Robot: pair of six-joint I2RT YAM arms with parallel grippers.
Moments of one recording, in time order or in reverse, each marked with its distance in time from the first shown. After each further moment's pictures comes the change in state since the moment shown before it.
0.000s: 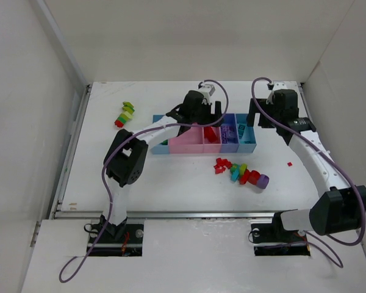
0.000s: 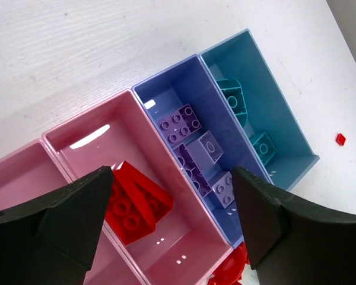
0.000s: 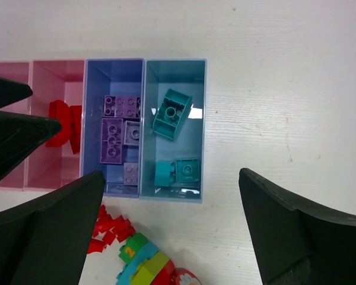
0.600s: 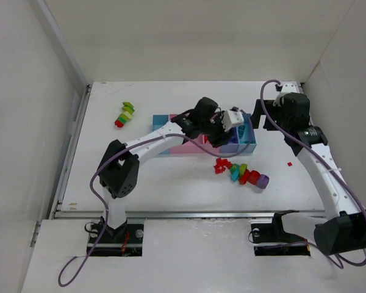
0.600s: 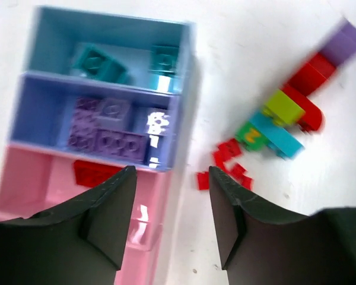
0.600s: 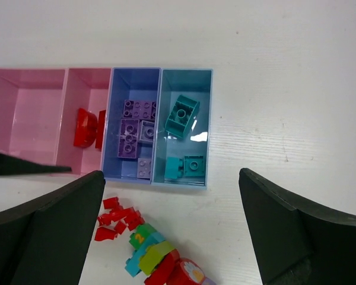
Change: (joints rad) left arm -0.144 -0.147 0.006 -0.287 0.221 0.755; right arm 0.000 -0.158 -0.029 -0.026 -0.027 -0.006
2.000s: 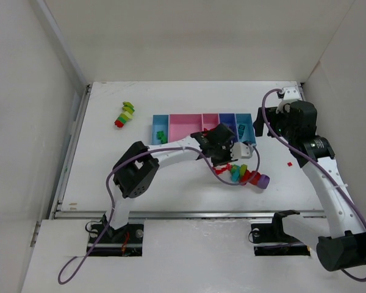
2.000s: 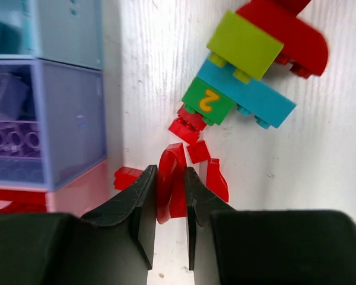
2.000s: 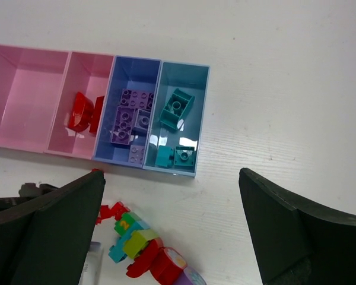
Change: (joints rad) left arm -0.159 0.126 -0.059 -0.112 -0.145 0.193; right arm 0.000 -0.140 -0.065 -0.024 -0.031 -0.102
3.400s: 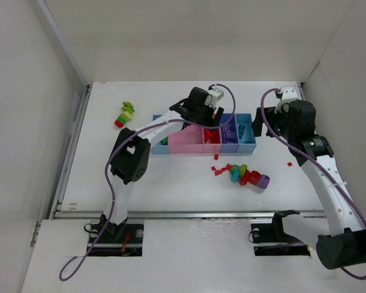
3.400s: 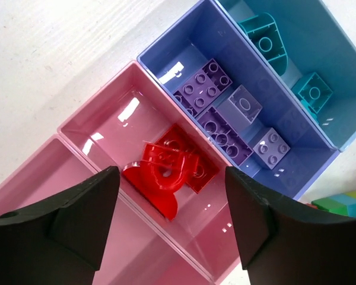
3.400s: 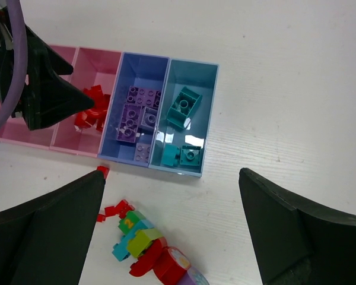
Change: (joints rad) left arm 0.297 0.089 0.235 0.091 -0.060 -0.621; right arm 0.000 0.016 0.002 0.004 -0.037 0.000
